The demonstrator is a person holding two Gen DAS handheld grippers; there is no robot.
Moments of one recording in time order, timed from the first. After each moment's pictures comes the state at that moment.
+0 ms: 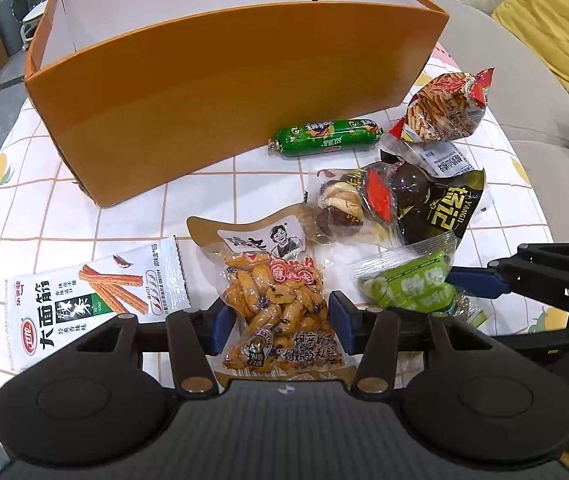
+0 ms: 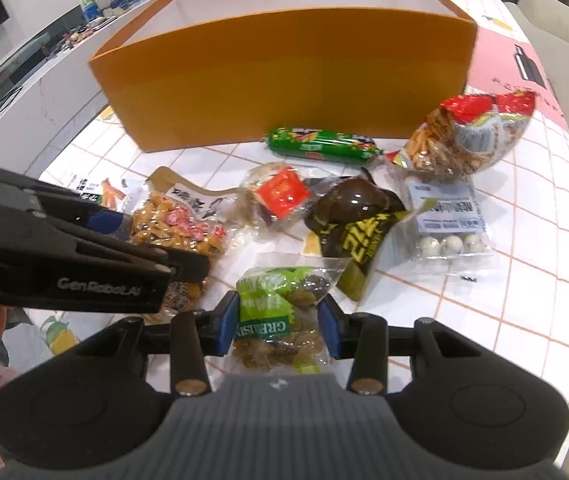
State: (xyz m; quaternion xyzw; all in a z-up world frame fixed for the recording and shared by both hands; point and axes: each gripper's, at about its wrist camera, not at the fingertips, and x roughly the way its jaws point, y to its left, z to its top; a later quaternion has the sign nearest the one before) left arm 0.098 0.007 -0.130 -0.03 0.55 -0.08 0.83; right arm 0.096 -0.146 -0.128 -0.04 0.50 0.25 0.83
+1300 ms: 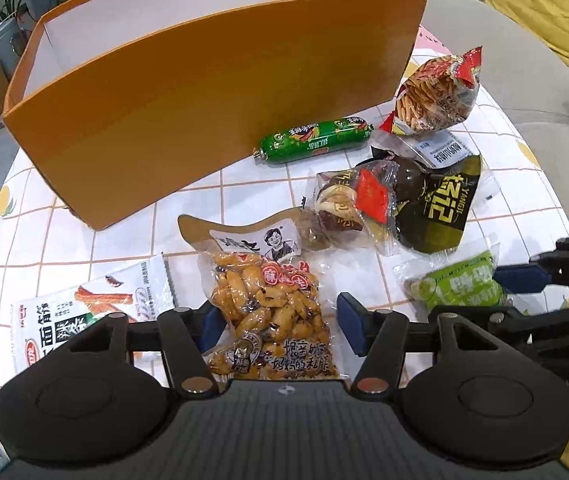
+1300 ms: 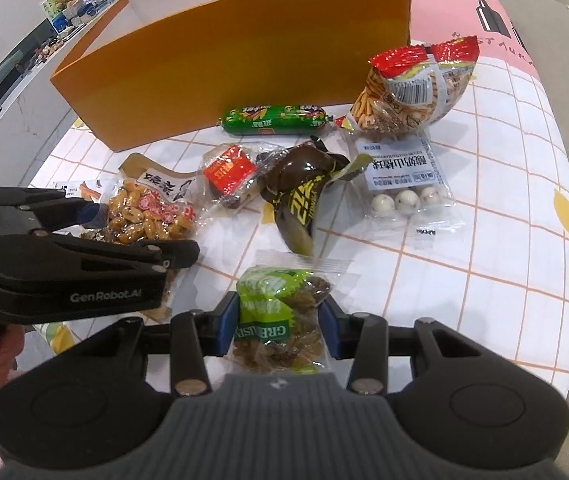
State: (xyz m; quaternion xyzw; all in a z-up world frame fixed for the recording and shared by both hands) left arm 0.093 -0.015 -0.132 0.03 0.53 -0.07 0.85; right arm 0.097 -0.179 -0.120 0.00 0.54 0.21 0.81
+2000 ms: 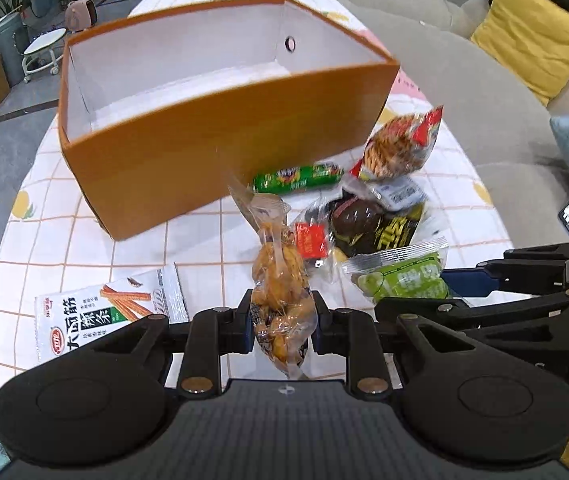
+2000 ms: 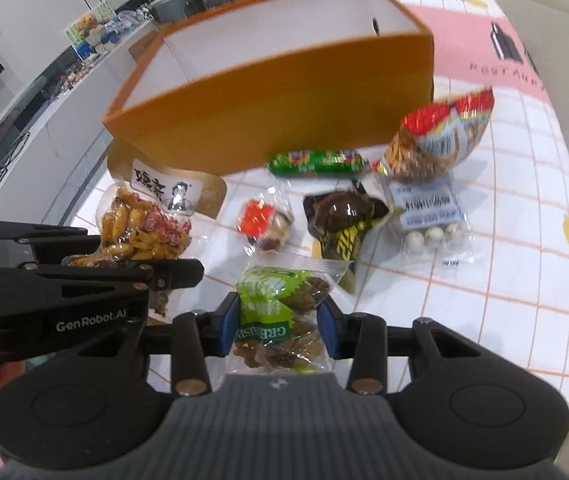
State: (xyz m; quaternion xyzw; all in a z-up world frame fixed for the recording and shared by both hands) left arm 0.070 0.002 -0.071 -0.02 0.50 -0.09 0.86; right arm 0.090 -0.176 -0.077 0.04 0.51 0.24 0.82
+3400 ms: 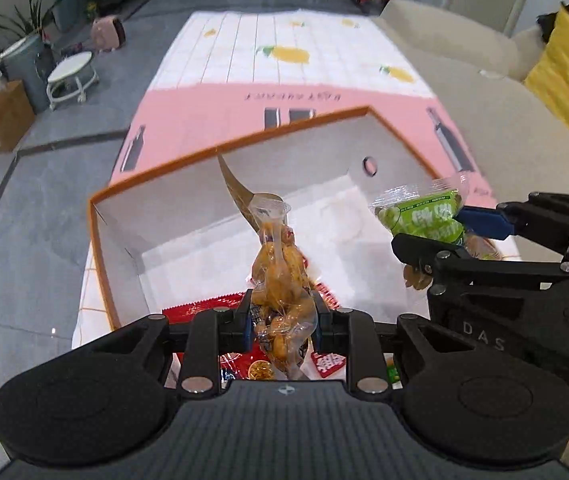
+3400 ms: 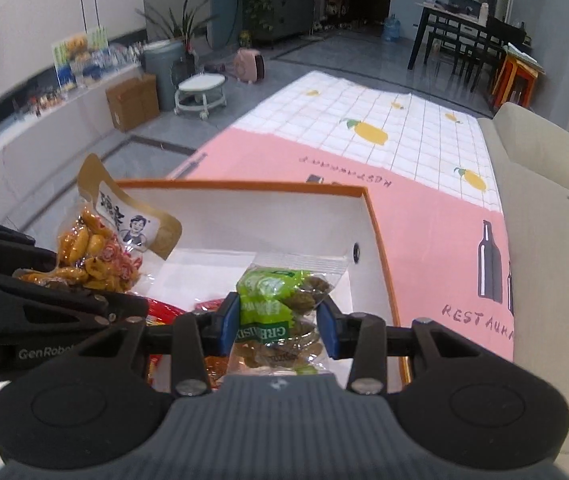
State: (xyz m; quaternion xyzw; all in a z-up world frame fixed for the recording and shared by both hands) left arm 0.240 0.034 -0.025 -0.01 0.51 -0.04 0.86; right arm 0.273 -0.115 0.001 -0.09 0.40 0.20 0.89
